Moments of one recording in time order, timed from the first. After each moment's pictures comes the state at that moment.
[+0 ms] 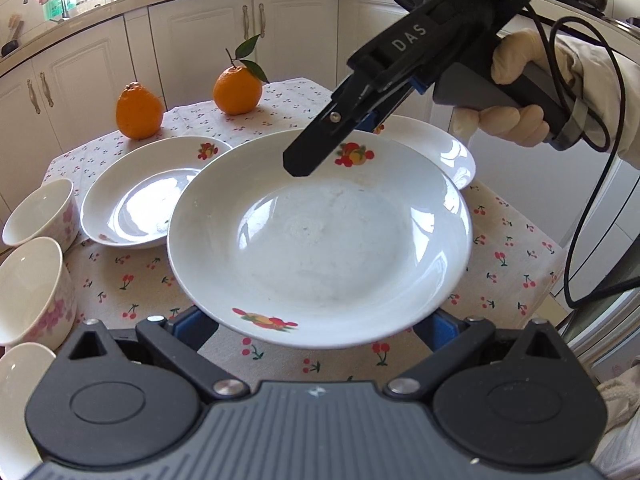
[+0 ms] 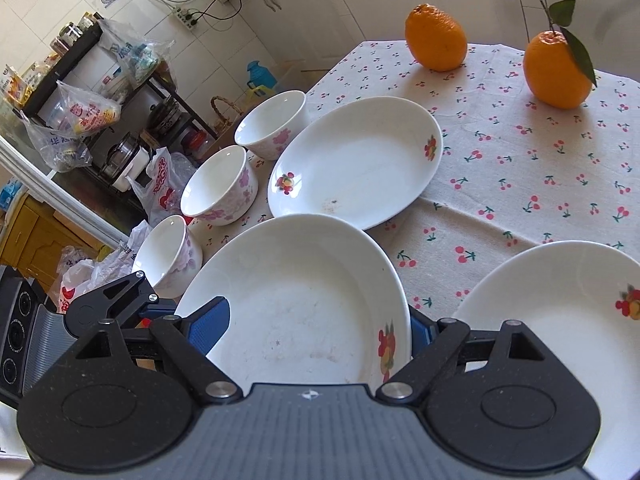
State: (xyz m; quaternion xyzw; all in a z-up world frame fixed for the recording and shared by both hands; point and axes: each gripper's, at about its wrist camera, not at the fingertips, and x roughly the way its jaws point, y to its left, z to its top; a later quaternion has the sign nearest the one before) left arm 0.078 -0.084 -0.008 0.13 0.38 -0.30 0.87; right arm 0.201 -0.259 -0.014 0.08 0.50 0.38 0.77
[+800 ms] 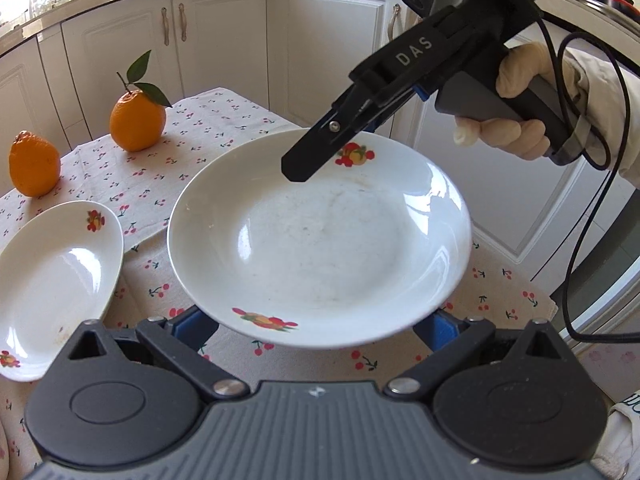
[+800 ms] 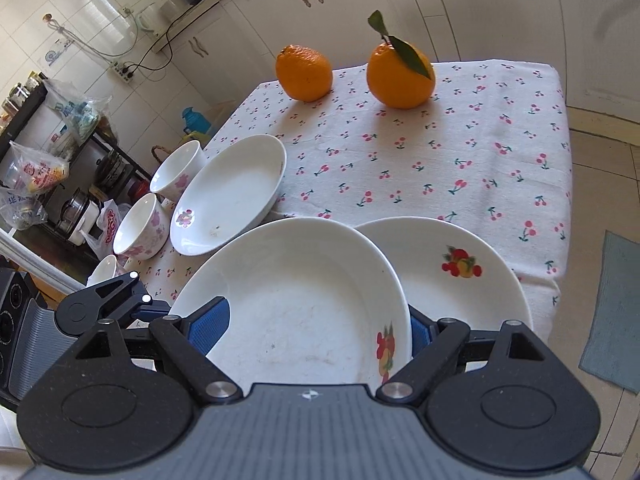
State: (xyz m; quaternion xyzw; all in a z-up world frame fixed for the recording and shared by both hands) left arm 0.132 -0.176 -0.018 0.16 0.38 -0.38 0.83; right arm 0.206 -0.370 -0.024 0.12 0.49 0.29 0.82
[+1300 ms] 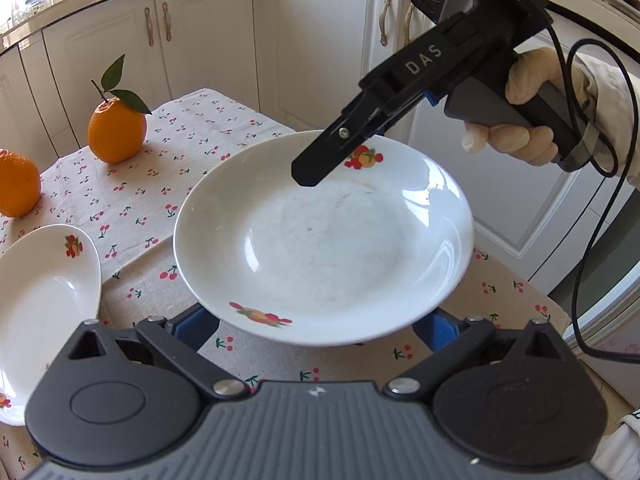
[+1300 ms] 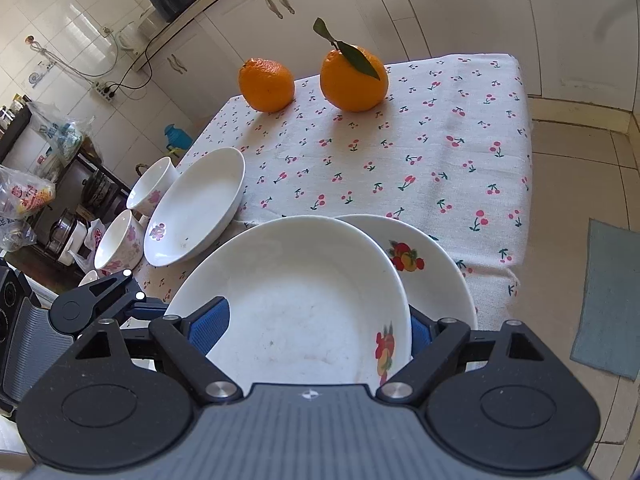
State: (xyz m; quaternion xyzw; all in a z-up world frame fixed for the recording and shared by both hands) left arm 0.149 -0.198 -0.022 0.18 0.38 -0.39 0.82; right arm 0.207 -0.400 -0.036 0.14 0.48 0.26 0.82
